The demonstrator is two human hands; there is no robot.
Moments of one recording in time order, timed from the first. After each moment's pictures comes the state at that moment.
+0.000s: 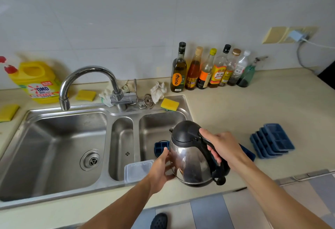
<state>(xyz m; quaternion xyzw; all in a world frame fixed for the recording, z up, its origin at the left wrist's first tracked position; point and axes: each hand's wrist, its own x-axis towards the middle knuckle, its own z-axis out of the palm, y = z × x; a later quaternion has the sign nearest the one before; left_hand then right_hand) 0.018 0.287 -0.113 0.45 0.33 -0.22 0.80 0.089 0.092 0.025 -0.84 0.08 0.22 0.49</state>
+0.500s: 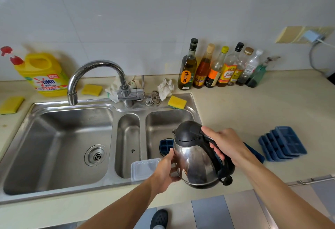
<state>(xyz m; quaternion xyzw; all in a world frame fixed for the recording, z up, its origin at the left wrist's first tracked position) 0.016 0.302 -0.129 0.43 0.33 -0.25 0.80 0.102 0.124 0.026 -0.85 0.09 0.25 0.45</state>
